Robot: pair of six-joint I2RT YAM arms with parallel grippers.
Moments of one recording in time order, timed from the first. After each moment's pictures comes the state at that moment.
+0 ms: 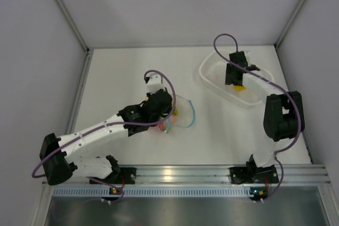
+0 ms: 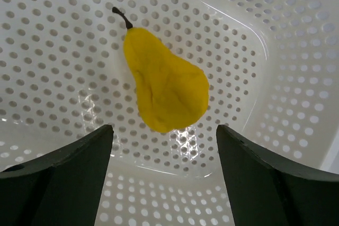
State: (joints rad) left arm -1.00 1.23 1.02 -0.36 -0.62 -0.79; right arm 0.19 1.75 1.27 -0.46 0.45 0.23
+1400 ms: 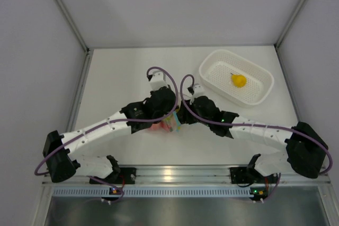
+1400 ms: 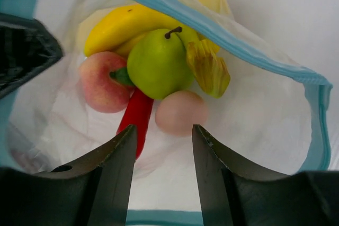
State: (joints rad) left arm -1.00 1.27 1.08 -0.37 -0.57 -0.84; right arm 0.92 1.29 0.75 0.04 0.12 0.56
